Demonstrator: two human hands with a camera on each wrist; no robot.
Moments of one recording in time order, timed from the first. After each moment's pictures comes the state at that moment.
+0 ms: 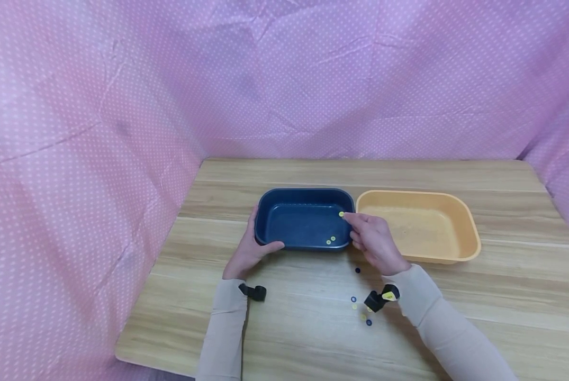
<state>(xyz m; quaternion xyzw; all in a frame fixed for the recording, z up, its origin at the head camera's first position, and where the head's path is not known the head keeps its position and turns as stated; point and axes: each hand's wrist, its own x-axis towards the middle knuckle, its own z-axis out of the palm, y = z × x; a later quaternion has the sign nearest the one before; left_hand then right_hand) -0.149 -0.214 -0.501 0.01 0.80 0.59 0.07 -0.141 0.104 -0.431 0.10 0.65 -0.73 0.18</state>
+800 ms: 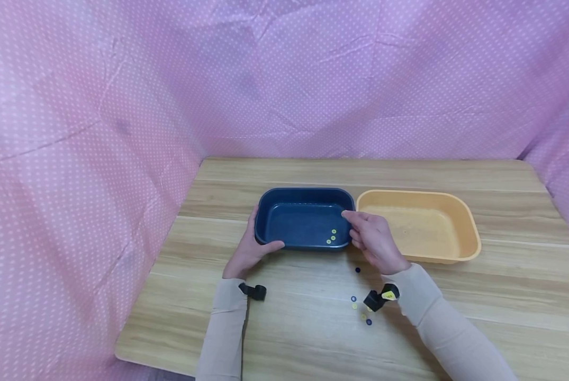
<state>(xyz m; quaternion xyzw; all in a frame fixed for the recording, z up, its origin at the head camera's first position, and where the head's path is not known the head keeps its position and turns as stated) -0.149 -0.216 -0.503 0.02 0.80 0.59 0.07 -0.141 0.102 -0.427 0.10 0.65 -0.74 0.18</state>
